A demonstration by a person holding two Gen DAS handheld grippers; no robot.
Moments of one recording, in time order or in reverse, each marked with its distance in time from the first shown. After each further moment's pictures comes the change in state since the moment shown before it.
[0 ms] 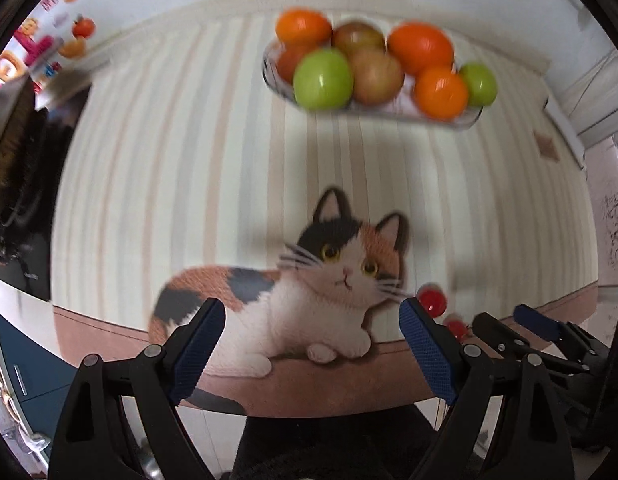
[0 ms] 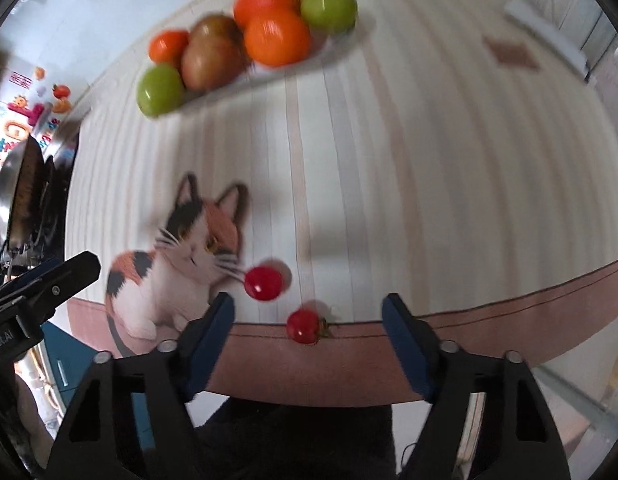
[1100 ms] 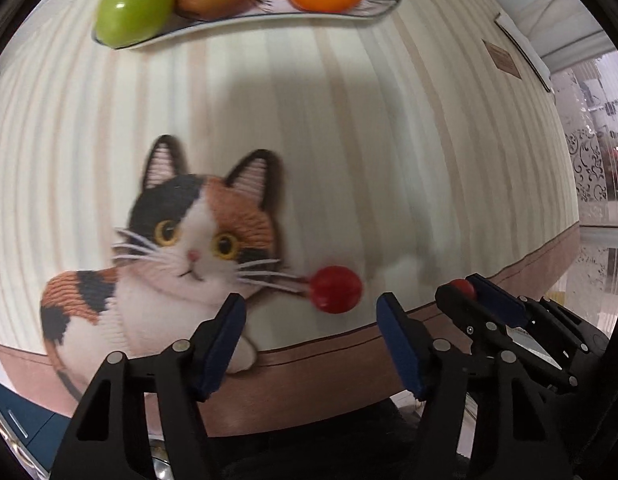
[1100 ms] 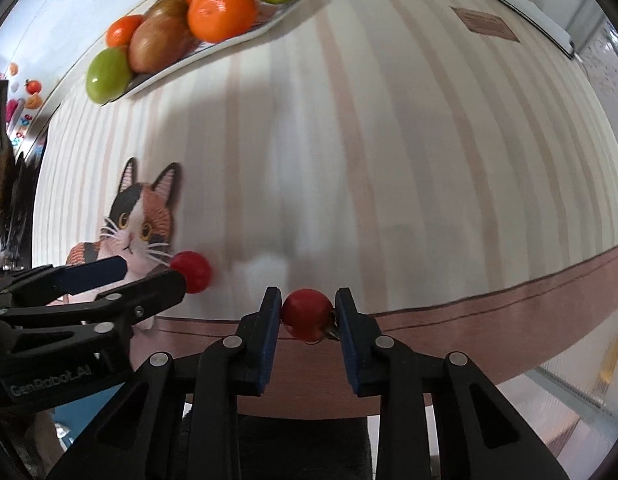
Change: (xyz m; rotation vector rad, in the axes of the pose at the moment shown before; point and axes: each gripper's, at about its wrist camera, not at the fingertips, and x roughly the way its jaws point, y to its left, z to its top) left arm 0.073 -0.101 0.005 0.161 0.178 -0.170; right arm 0.020 -0.036 -0.004 0.032 -0.013 -0.077
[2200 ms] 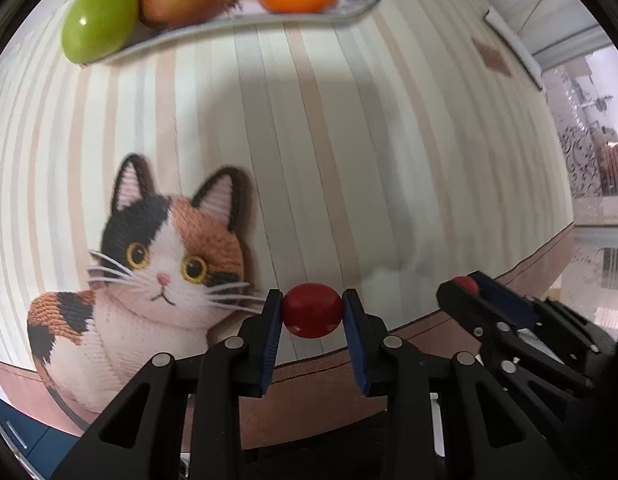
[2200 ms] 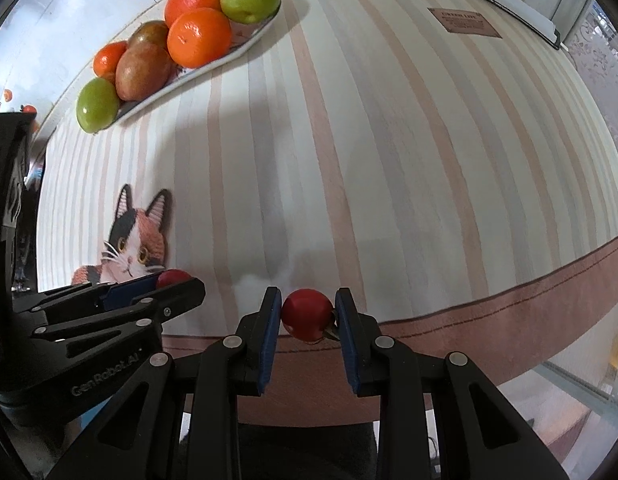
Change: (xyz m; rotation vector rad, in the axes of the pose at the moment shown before) left arm 0.010 -0.012 0.015 0.015 -0.024 -0.036; right arm -0.014 -0.013 0.012 0.046 -0.028 0.035
